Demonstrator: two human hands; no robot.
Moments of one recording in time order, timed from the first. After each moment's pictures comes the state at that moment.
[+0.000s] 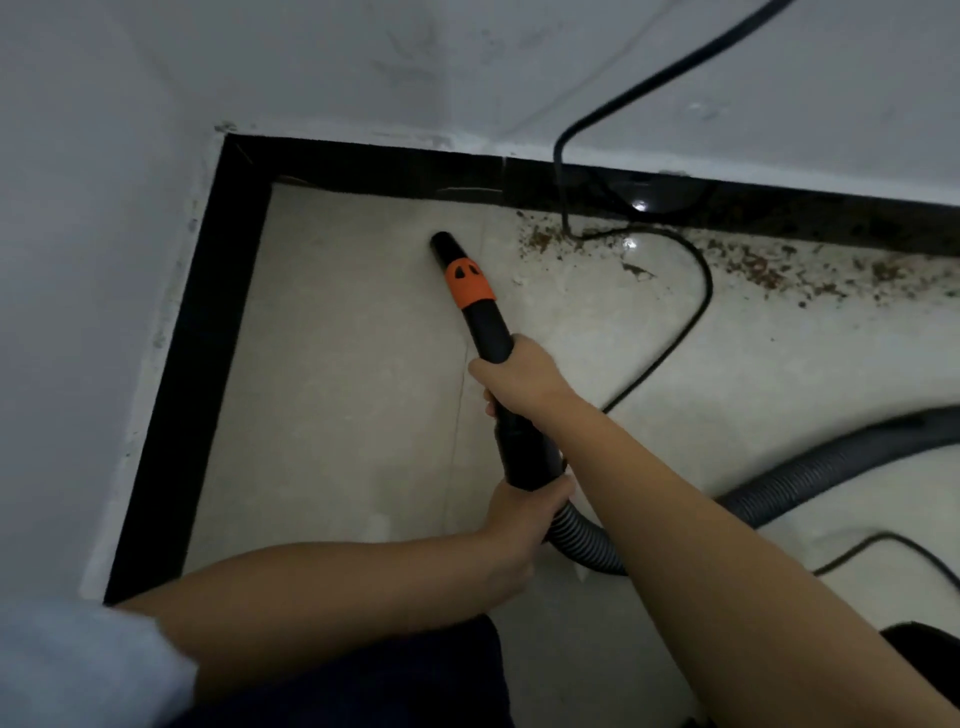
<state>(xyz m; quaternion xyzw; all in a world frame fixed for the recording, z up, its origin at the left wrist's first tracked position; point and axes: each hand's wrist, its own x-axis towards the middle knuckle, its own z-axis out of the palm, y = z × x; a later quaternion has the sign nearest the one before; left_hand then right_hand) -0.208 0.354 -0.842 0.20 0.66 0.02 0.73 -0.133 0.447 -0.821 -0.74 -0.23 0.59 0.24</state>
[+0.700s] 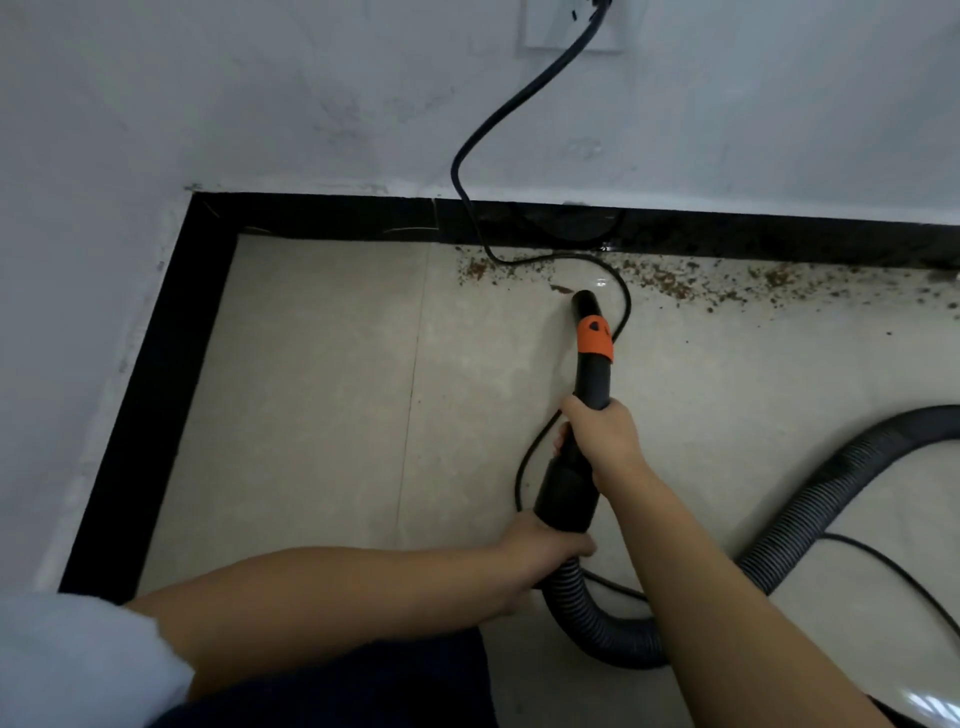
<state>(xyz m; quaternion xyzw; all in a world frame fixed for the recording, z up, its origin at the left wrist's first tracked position) -0.168 0.299 -0.834 0.37 0.59 -0.12 0.71 -0.058 0.334 -0.815 -0.78 -0.02 0.47 0.41</state>
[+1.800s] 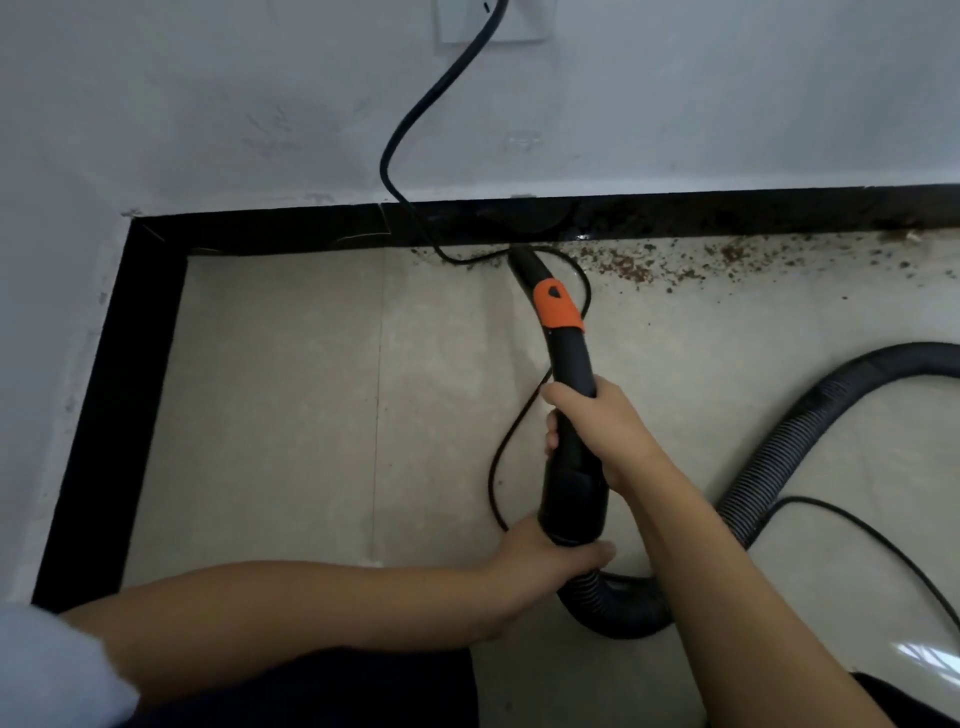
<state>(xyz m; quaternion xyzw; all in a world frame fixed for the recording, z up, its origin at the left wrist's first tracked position) -0.158 0.286 -0.805 0.47 0.47 -0.11 0.74 -0.032 0.316 -0.780 -0.71 -0.07 0.54 0.44</state>
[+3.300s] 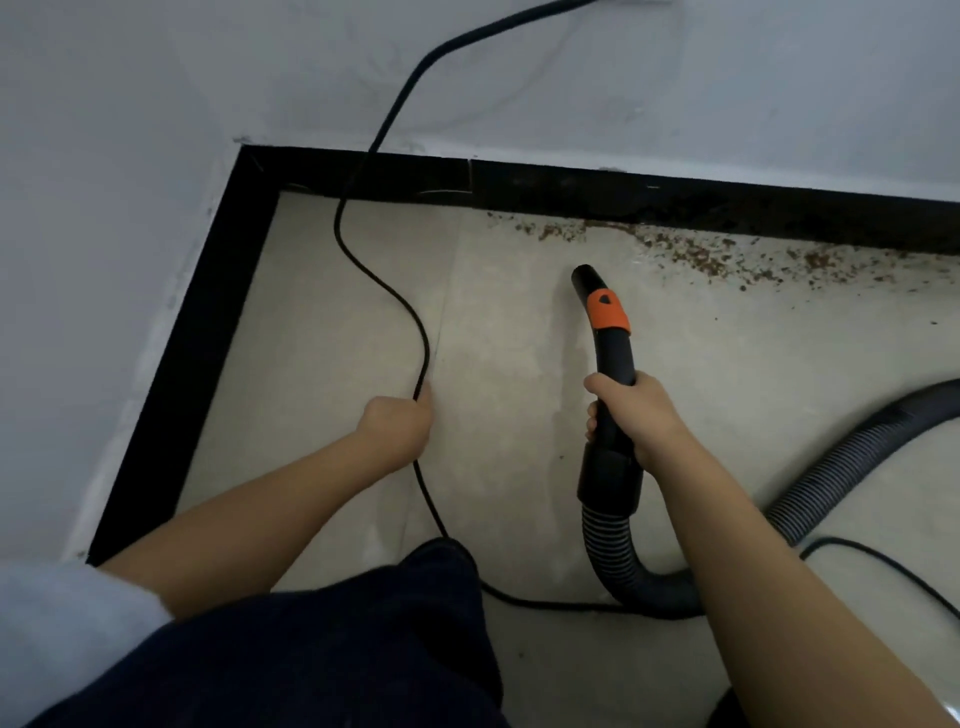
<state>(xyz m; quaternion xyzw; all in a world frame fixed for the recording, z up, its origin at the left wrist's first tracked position) -0.269 0.406 -0.870 0.86 0.36 -0.37 0.00 -0.049 0.312 -0.802 -0.75 -0.08 0.54 0.38</state>
